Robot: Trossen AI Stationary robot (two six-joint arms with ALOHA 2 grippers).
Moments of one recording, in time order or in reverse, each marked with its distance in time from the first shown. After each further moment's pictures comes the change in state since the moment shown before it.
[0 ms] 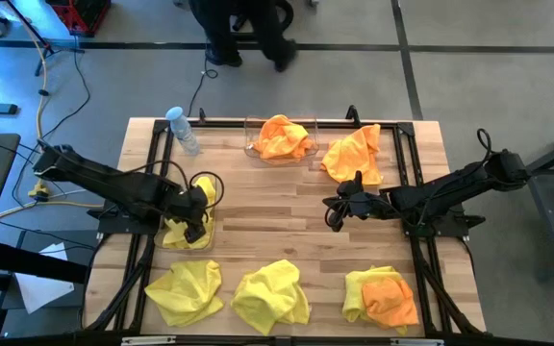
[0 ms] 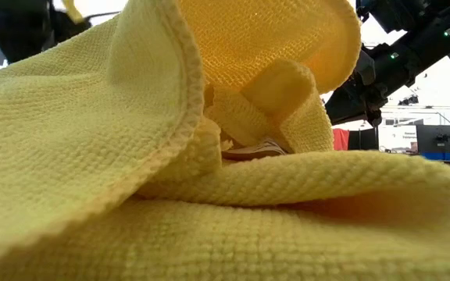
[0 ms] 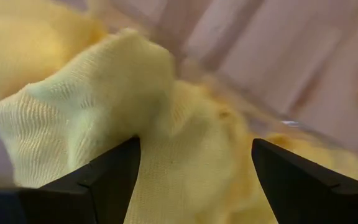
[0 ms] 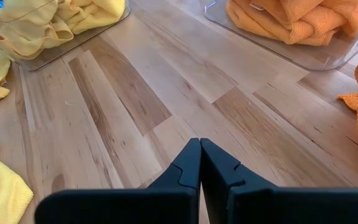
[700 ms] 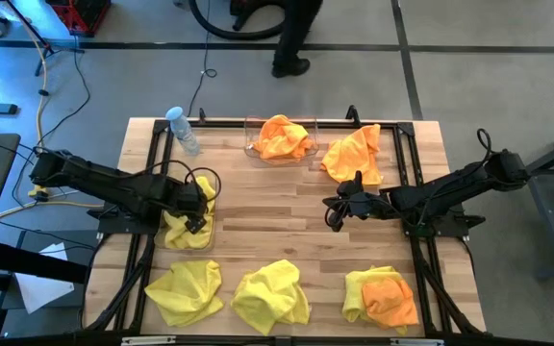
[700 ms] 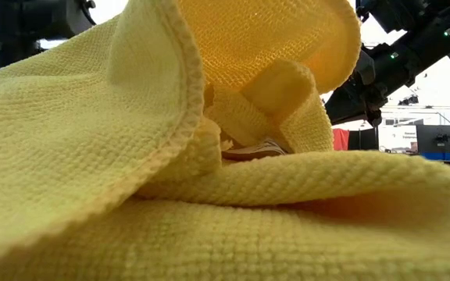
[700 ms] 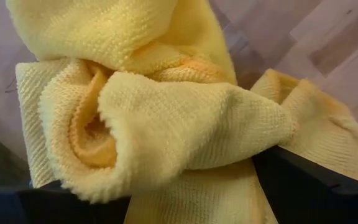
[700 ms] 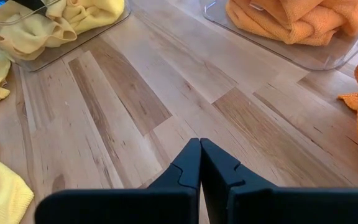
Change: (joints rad) left arm 0.142 -0.007 -0.188 0.048 -0.013 -0.054; right arm 0.000 0.000 0.001 0.000 0.000 0.003
